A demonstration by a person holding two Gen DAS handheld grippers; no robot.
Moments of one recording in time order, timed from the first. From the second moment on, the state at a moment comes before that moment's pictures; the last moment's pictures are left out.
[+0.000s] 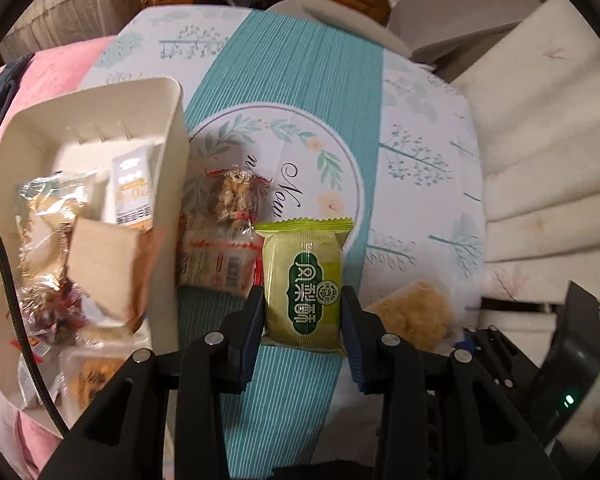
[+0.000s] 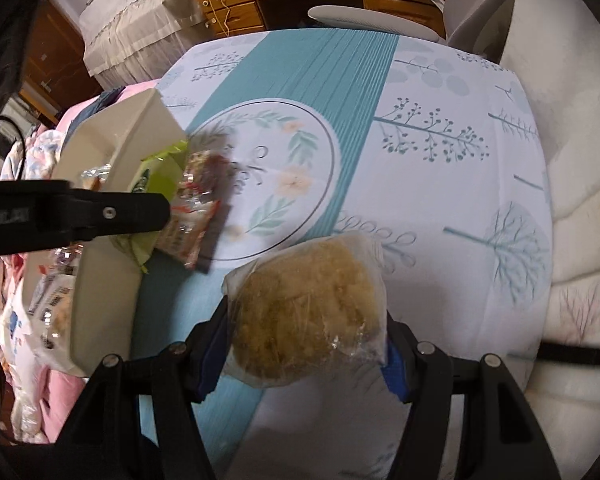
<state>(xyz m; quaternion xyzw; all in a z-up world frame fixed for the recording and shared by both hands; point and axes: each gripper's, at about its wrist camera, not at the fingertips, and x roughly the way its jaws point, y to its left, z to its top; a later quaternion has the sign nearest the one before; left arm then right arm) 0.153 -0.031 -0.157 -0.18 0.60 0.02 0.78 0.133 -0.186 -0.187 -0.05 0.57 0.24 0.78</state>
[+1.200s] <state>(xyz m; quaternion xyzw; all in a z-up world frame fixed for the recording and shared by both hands) -0.002 0.130 -0.108 -0.15 0.52 0.00 0.84 -0.009 -0.062 -0.130 0.08 0.52 0.23 0.82</state>
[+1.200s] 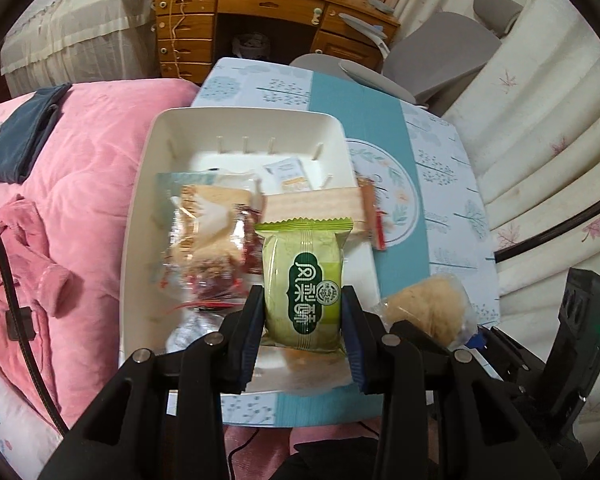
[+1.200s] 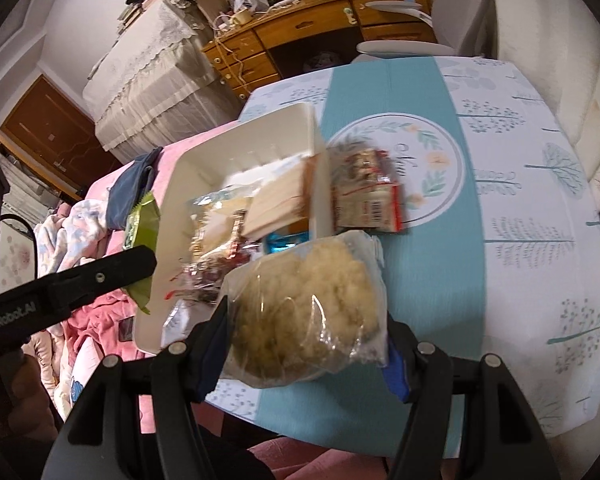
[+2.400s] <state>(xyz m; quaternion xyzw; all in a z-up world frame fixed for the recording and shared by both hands) 0.074 0.107 -0.085 -0.07 0.58 -0.06 0.81 0.000 -0.058 -0.136 0.02 0.51 0.21 0.83</state>
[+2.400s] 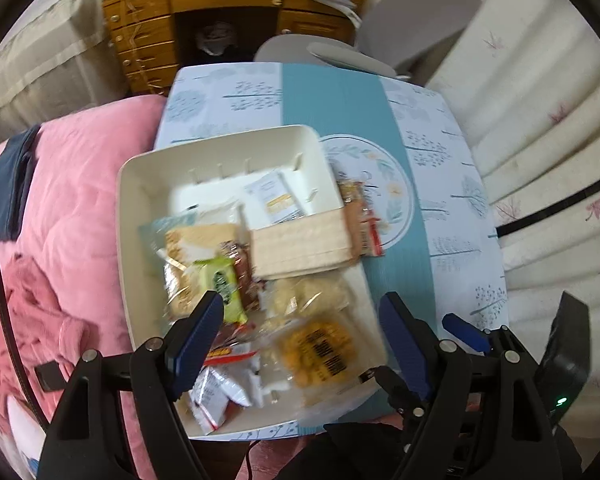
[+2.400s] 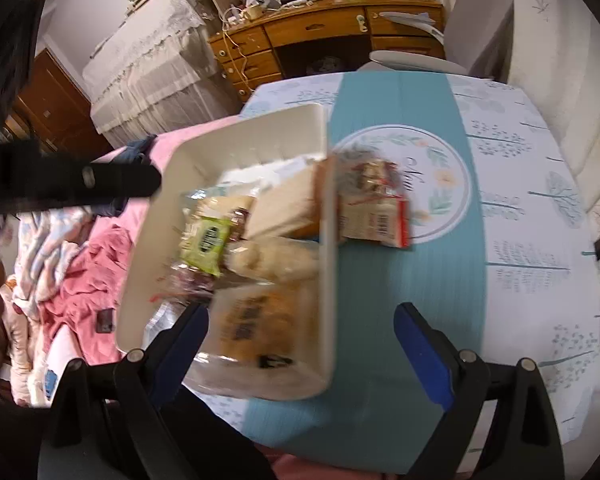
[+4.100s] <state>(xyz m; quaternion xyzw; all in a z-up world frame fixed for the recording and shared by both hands) 0.304 -0.048 -0.245 0.06 0.78 0.00 0.62 0.092 -0.072 -0.239 -0.28 0.39 0.39 0.79</state>
